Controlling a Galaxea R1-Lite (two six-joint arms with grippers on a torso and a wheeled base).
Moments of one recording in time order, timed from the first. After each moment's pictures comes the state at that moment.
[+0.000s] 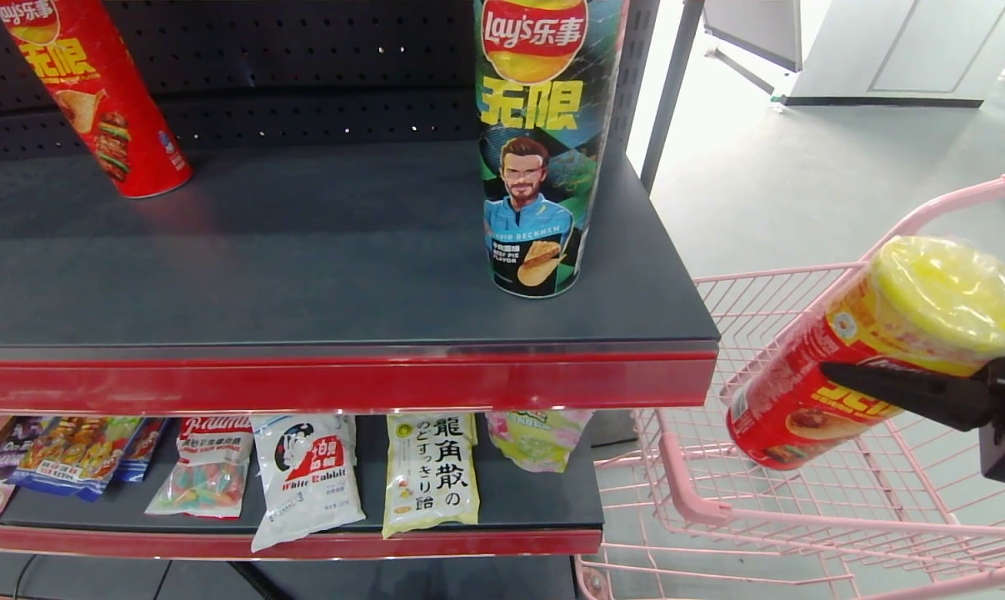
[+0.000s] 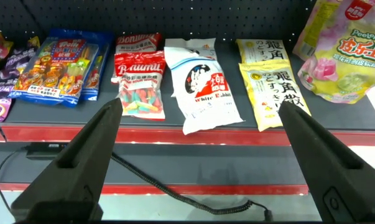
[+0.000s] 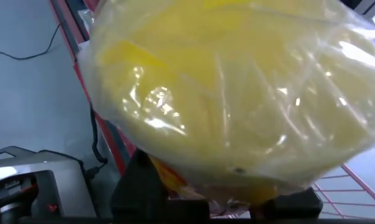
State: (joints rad) left arm 0.07 0.09 0.00 0.00 -0.04 -0.01; right arm 0.14 1.17 -0.70 -0.23 0.76 -0.60
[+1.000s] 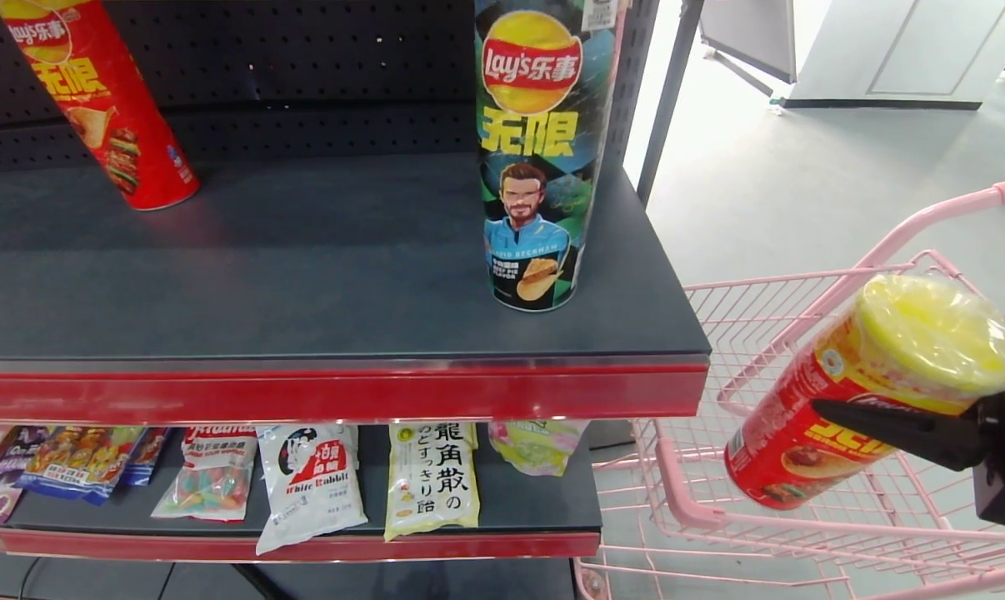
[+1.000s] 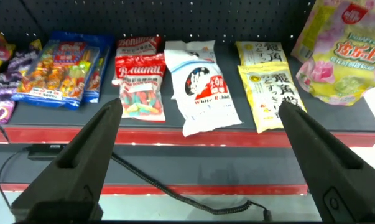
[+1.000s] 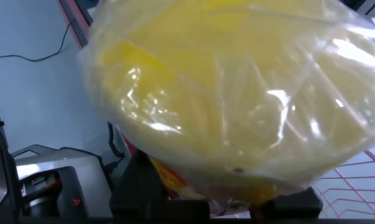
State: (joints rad) left arm 0.07 0.09 0.00 0.00 -0.04 -0.01; right arm 0.19 1.14 -0.63 -0.23 0.71 -0.55
